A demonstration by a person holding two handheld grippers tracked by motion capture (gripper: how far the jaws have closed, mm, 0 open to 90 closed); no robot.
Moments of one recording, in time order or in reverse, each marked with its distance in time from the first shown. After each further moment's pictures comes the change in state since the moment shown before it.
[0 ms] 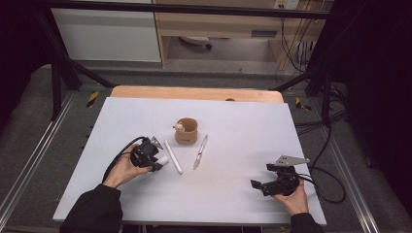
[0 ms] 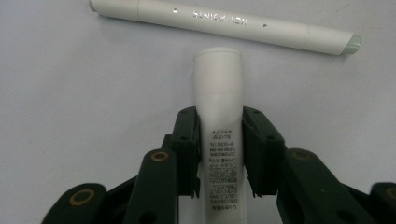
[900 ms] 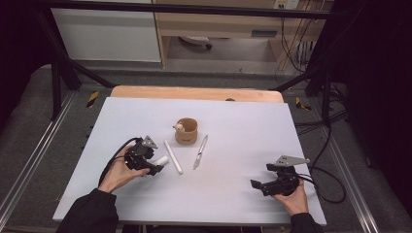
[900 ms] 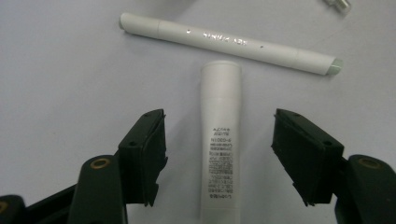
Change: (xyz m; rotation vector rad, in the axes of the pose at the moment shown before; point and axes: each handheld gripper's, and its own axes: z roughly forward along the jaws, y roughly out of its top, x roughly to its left) left arm -0.002 -0.013 -0.012 -0.126 0.026 -0.056; right arm 0.000 0.000 0.000 -0.002 0.000 0.003
